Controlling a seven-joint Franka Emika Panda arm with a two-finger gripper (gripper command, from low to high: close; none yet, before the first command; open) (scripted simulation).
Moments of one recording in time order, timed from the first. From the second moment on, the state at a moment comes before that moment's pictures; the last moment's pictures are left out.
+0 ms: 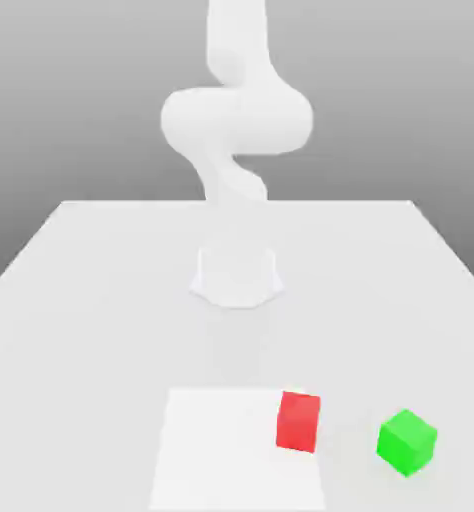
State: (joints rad) arm 0.02 -0.71 0.00 -2.35 0.03 2.35 0.82
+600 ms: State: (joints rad) arm 0.09 -0.05 0.11 -2.68 0.07 2.72 1.13
